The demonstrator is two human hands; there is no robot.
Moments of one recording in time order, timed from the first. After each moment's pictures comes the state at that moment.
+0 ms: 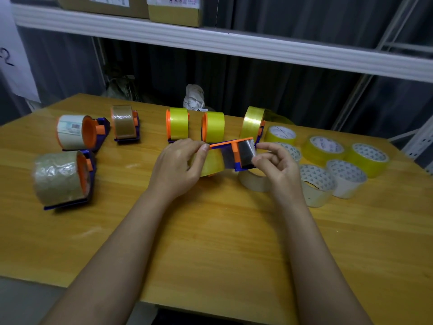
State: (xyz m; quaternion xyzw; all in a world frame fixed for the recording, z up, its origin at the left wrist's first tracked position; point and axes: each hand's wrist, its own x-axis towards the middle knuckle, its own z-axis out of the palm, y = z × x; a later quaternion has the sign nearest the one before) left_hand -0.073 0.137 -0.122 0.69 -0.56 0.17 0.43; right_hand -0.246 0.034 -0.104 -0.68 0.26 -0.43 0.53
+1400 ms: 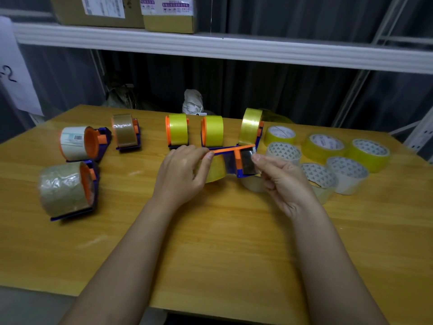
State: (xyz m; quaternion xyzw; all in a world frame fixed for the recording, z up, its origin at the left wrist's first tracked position) left_hand -0.078 0.136 -0.121 0.70 -0.57 0.22 0.38; right_hand -0.250 0.043 -0.088 -0.53 0.32 -0.35 0.71
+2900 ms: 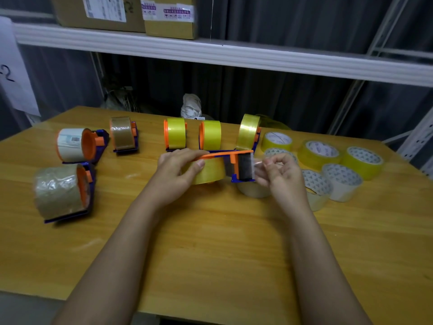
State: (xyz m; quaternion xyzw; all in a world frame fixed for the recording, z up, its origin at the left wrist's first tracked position) left_hand -0.070 0.147 -0.108 0.71 -0.55 -0.02 0.43; right_hand -0.247 0.029 -0.101 -0.62 0.29 -0.44 0.58
